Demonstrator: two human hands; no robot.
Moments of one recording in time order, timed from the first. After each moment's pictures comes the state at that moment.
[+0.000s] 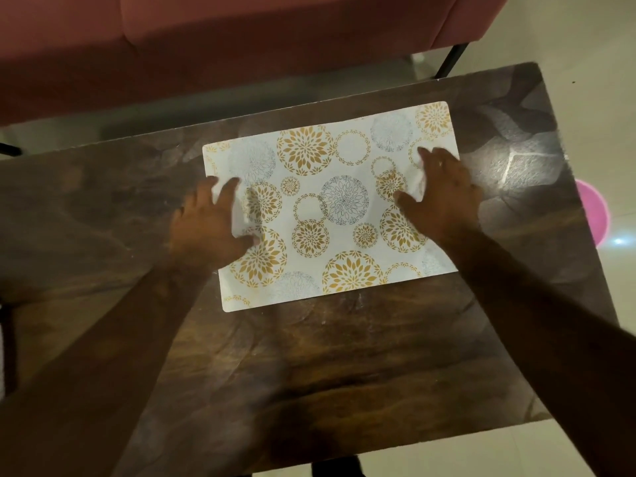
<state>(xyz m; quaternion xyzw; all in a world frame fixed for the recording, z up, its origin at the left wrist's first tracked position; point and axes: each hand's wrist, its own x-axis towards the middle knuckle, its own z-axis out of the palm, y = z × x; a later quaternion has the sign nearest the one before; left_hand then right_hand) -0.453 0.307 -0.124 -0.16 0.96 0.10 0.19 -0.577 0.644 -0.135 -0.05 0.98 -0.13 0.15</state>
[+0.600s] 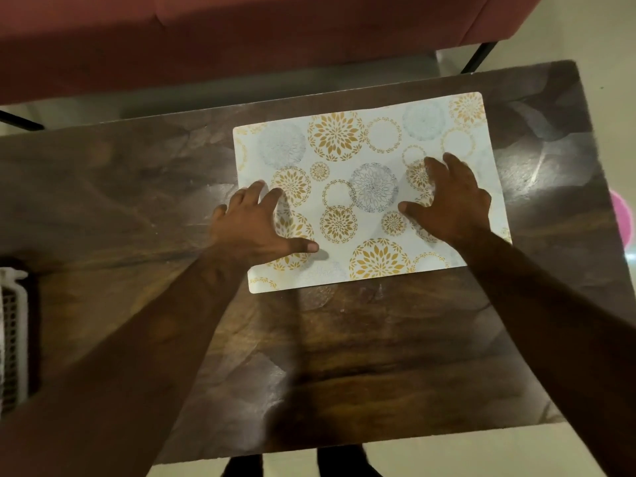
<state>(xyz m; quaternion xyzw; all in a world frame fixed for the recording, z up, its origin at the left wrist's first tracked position) -0.440 0.325 -0.133 -0.16 0.94 0.13 0.28 -0.565 0.629 -0.144 -0.06 0.97 -0.10 0.21</state>
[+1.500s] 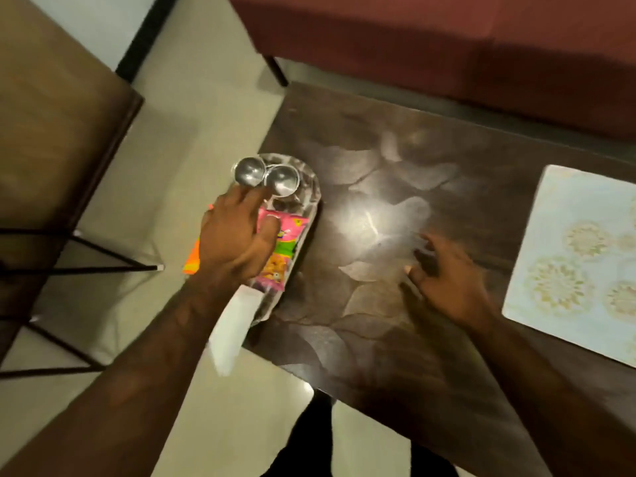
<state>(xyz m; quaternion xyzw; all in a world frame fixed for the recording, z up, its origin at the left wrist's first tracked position) -0.110 0.031 0.004 -0.43 0.89 0.17 0.00 -0.308 0.275 -0.088 -0.26 0.86 -0.26 0.36</state>
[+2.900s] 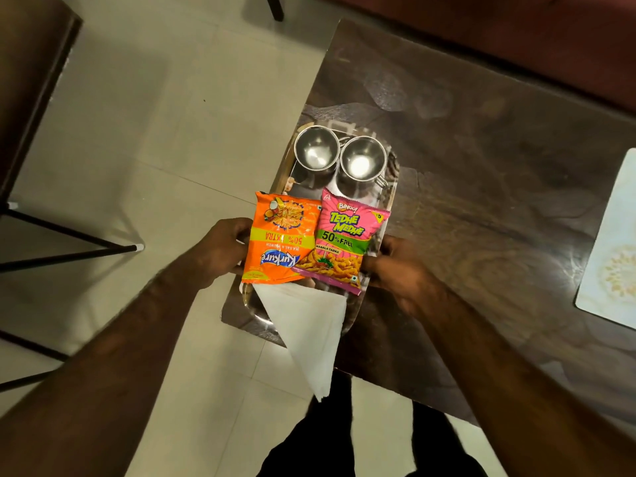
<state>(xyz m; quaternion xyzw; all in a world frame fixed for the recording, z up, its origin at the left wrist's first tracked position) 0.015 -0.126 -0.118 -0.52 0.64 0.54 0.18 -0.170 0.097 -0.138 0.07 0.73 -0.41 0.55</state>
